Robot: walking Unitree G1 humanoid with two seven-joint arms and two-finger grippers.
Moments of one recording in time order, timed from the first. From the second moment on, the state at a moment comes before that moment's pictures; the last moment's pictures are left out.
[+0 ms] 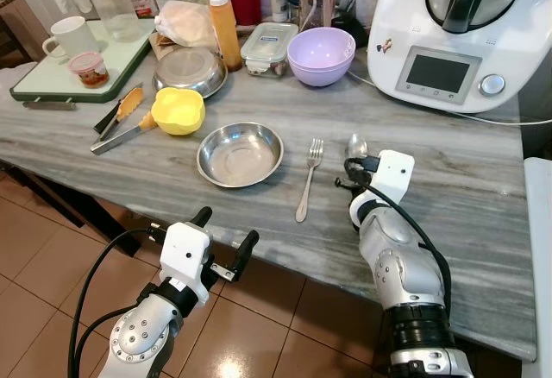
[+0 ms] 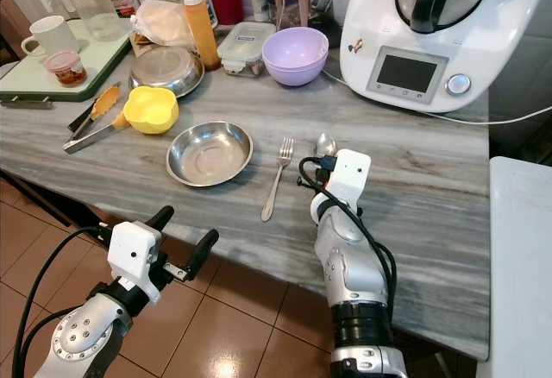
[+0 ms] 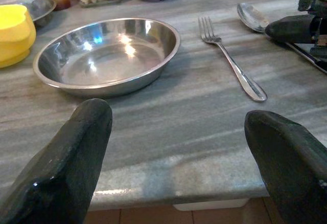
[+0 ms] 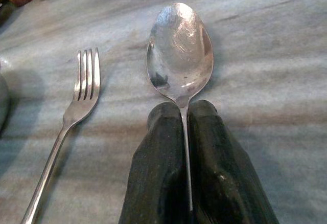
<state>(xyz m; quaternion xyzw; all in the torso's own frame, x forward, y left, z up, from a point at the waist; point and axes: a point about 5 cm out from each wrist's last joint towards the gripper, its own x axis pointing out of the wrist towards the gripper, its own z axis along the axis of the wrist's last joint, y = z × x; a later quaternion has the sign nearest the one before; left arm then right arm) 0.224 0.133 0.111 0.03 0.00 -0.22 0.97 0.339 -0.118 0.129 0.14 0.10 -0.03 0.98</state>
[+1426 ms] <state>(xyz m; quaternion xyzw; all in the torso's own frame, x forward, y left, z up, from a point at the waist) 0.226 0.132 0.110 0.03 0.00 -0.22 0.97 0.342 -0.104 0.130 0.17 0.09 -0.01 0.98</state>
